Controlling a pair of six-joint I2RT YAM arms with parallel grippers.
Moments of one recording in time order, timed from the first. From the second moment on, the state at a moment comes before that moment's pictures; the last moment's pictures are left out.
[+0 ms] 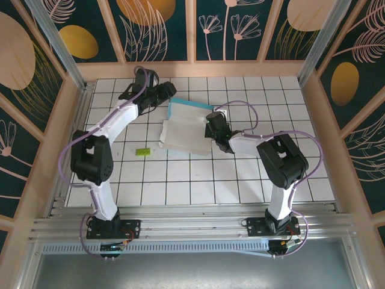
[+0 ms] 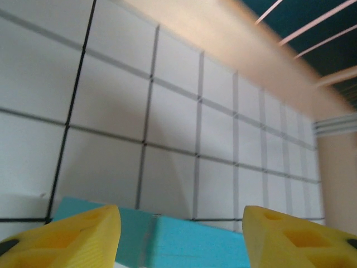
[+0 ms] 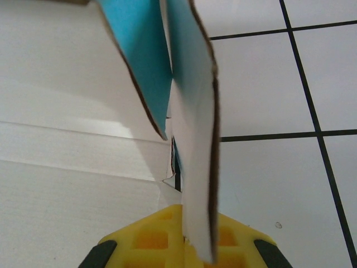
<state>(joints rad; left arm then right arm) -0.32 1.92 1.60 -0.34 0.21 -0.78 0.61 1.85 1.02 0.12 0.35 0.45</state>
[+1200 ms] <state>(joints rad) -0.29 1.95 1.43 -0.19 0.37 -0.82 0.62 1.94 1.17 0.03 0.31 0.47</state>
